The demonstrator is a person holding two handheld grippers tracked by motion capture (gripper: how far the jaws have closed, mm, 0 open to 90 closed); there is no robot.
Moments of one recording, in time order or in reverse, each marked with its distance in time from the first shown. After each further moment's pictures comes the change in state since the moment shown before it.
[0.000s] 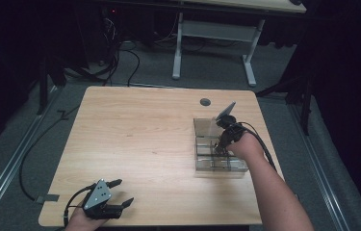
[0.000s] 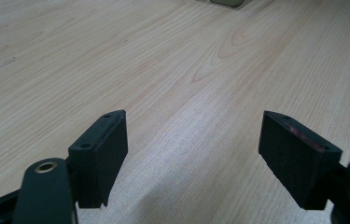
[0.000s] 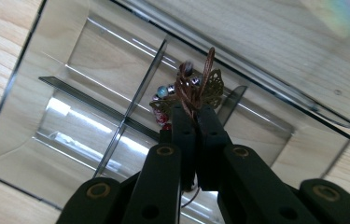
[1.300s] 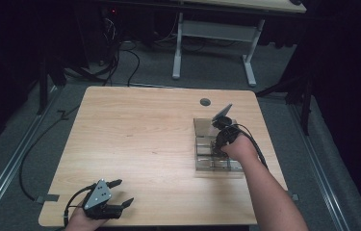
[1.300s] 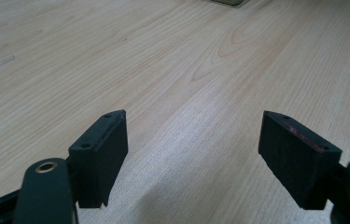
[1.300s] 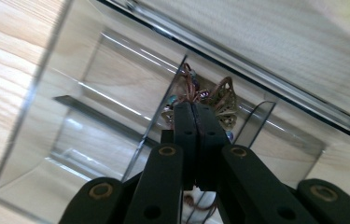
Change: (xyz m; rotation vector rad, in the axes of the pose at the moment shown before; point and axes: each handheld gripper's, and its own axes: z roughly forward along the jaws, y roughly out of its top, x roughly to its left) left arm 0.000 0.000 0.000 0.002 0.000 -0.001; right arm 0.007 0.006 0.015 0.000 0.020 0.027
